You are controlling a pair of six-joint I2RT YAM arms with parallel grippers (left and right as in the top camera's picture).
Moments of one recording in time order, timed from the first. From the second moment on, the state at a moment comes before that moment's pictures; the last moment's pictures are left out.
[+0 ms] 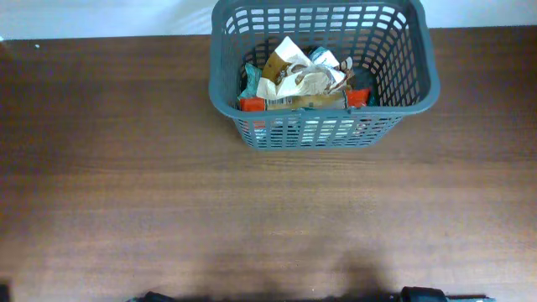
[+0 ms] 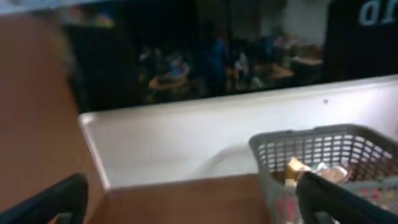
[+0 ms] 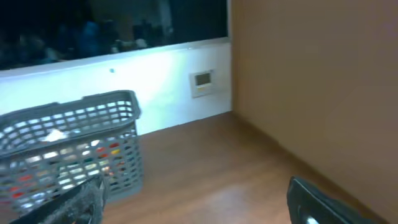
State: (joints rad) left arm -0.34 0.85 2.42 -1.50 -0.32 0.12; right arm -0.11 0.30 1.96 -1.69 0.26 0.09
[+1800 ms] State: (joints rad) left arm -0.27 0.65 2.42 -1.69 -0.40 0.00; right arm -0.09 0.06 1.06 -0.49 -0.01 0.15
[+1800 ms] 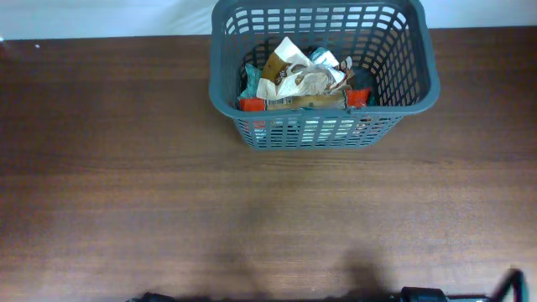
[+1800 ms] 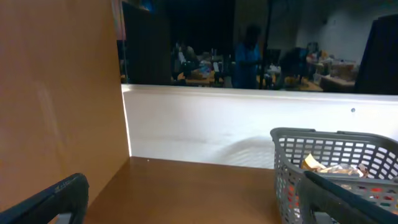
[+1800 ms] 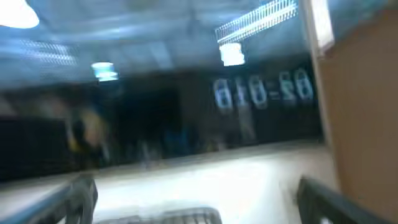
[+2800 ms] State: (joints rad) left arm -0.27 0.65 2.42 -1.69 -0.40 0.00; right arm -0.09 0.02 0.01 0.08 -0.07 0.16
